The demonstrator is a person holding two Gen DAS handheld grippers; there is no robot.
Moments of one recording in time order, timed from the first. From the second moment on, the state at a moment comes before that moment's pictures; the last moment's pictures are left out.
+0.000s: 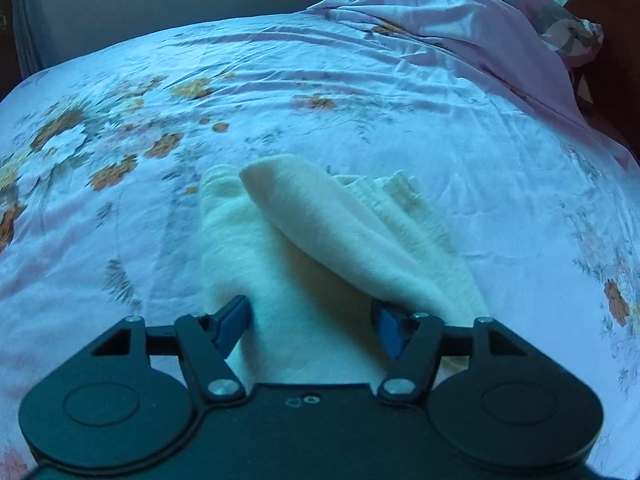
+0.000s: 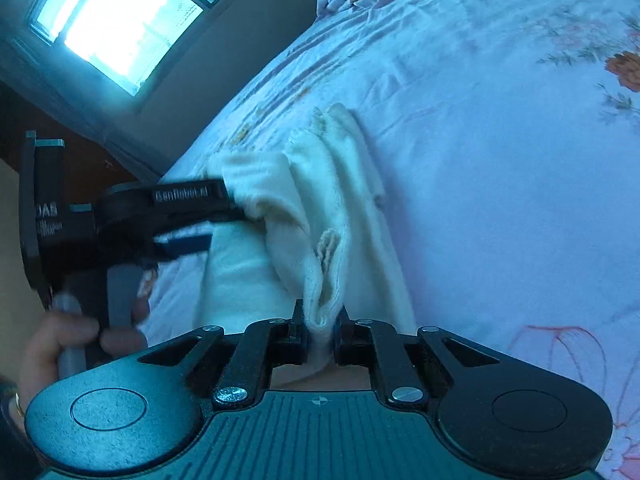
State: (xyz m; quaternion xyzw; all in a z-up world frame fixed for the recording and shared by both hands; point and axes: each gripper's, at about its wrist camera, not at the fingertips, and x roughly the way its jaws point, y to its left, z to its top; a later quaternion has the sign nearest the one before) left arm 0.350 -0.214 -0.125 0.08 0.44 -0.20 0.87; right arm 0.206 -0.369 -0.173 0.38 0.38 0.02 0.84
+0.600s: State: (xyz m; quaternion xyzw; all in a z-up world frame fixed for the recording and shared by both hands) left arm 0.285 -0.108 -0.117 0.03 0.41 -0.16 0.90; right arm 0.221 -0.368 -0.166 0.37 0.37 0.01 0.85
